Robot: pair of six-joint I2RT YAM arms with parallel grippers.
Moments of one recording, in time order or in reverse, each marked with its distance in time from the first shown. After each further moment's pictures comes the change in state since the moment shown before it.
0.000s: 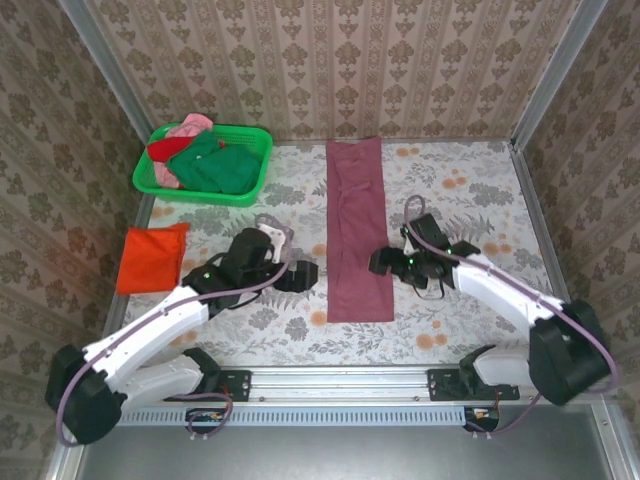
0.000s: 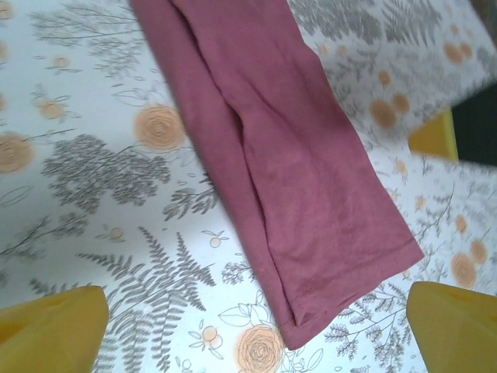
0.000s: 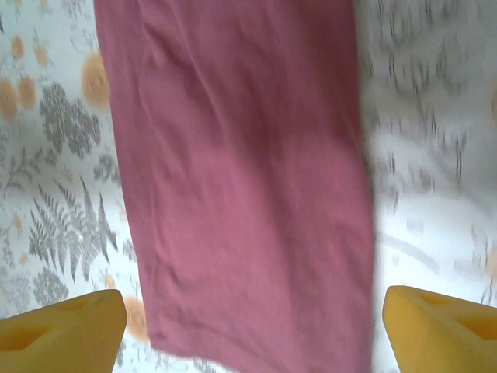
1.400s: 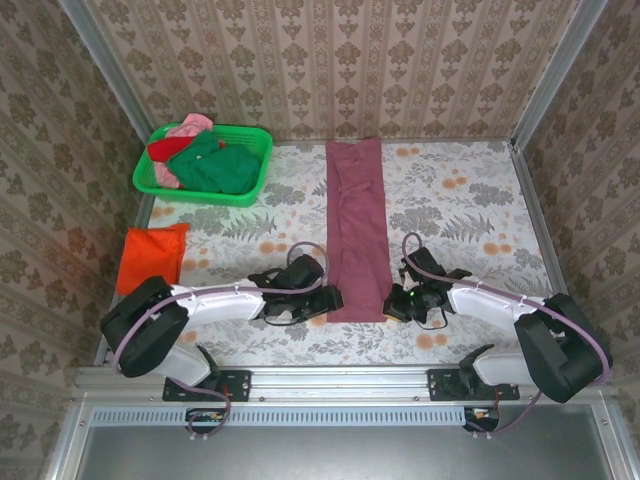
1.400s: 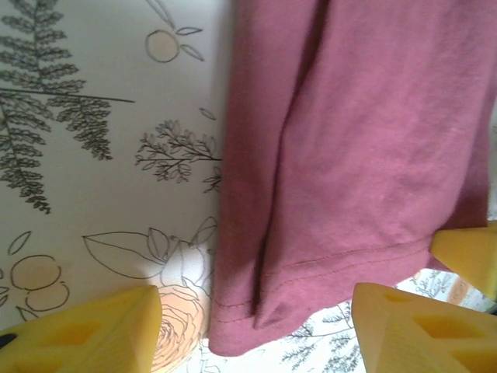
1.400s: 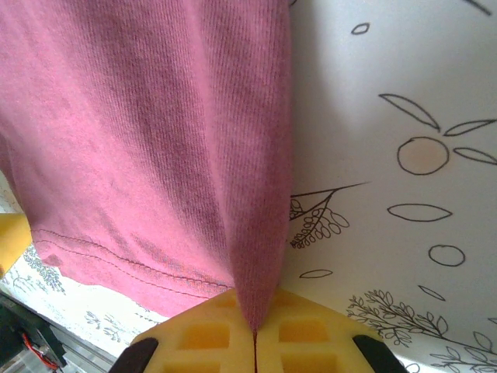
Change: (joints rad) left arm -0.235 0.481 -0.052 0.249 0.048 -0.648; right arm 0.043 0.048 -0.249 0.140 -0.188 0.106
